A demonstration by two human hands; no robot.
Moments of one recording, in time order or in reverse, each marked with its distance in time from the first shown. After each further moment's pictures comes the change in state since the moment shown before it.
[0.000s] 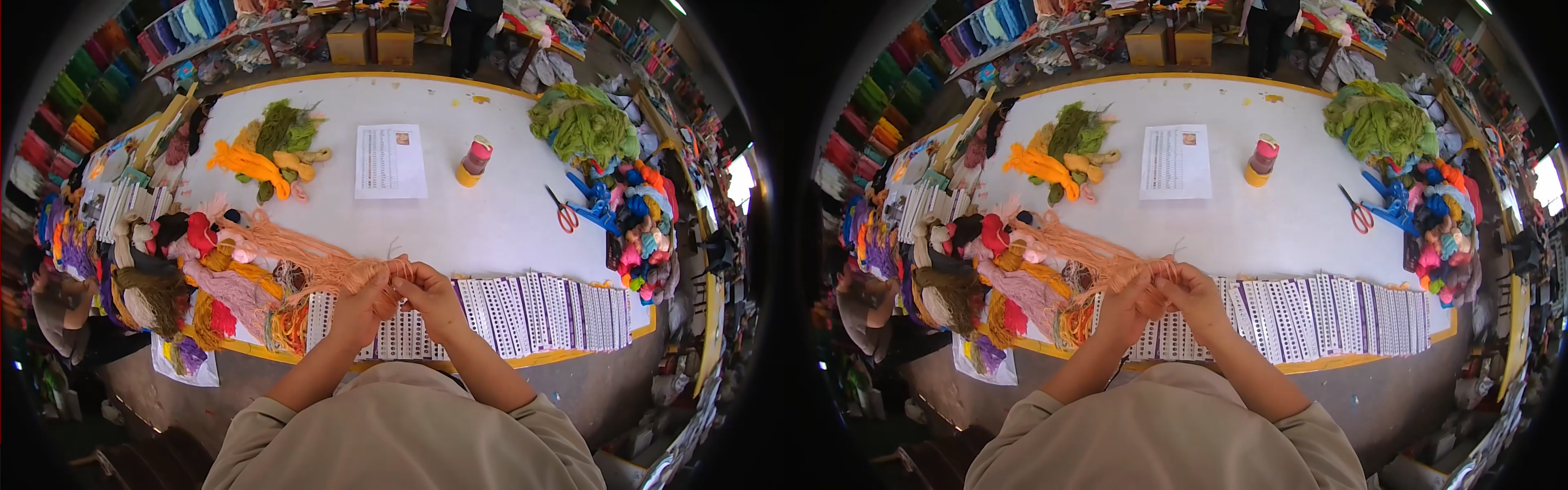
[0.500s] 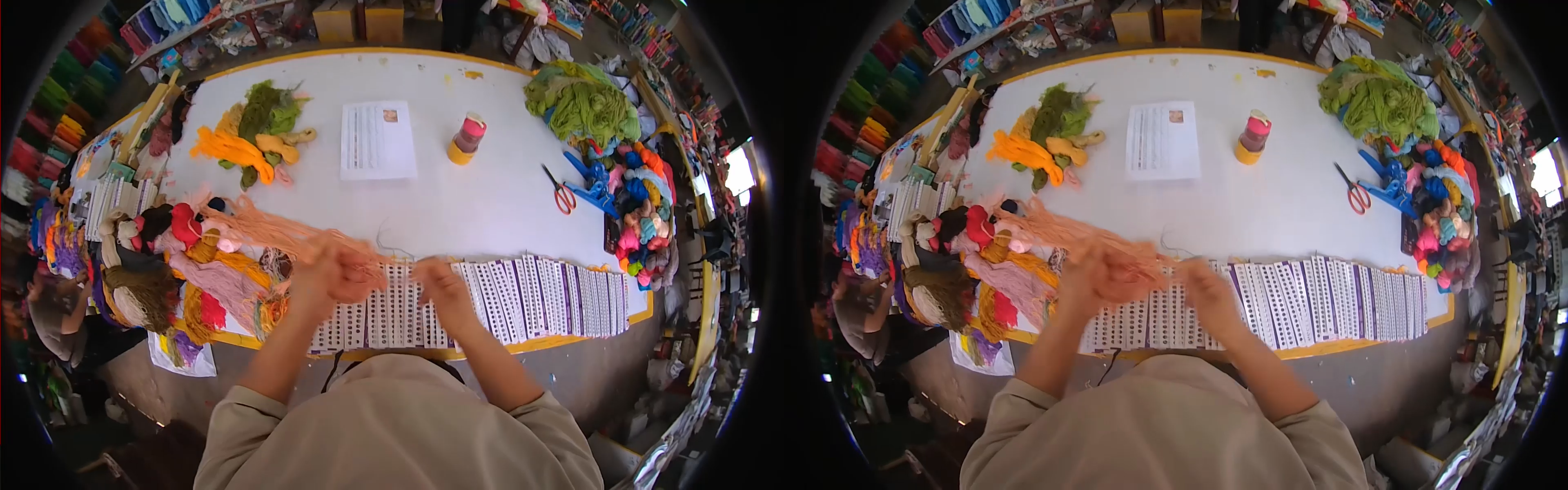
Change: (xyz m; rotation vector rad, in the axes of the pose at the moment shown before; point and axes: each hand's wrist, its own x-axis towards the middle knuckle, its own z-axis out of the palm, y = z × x) left_hand 0.016 0.036 -0.010 0.282 0.403 -0.126; right_hand -0.008 0.018 -0.055 -0.349 0.043 -0.153
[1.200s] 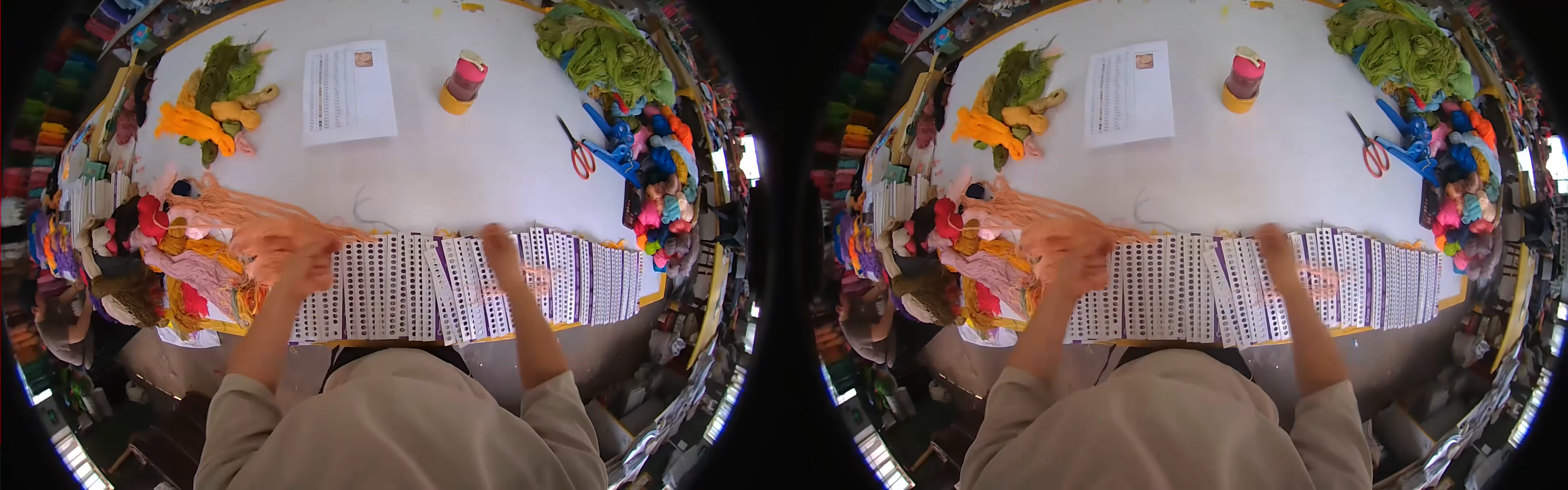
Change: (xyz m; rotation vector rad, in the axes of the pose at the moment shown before) left_hand 0.131 -0.120 -0.076 -0.185 0.006 -0.640; right_hand 0.049 0.166 -0.189 -0.268 0.337 0.312
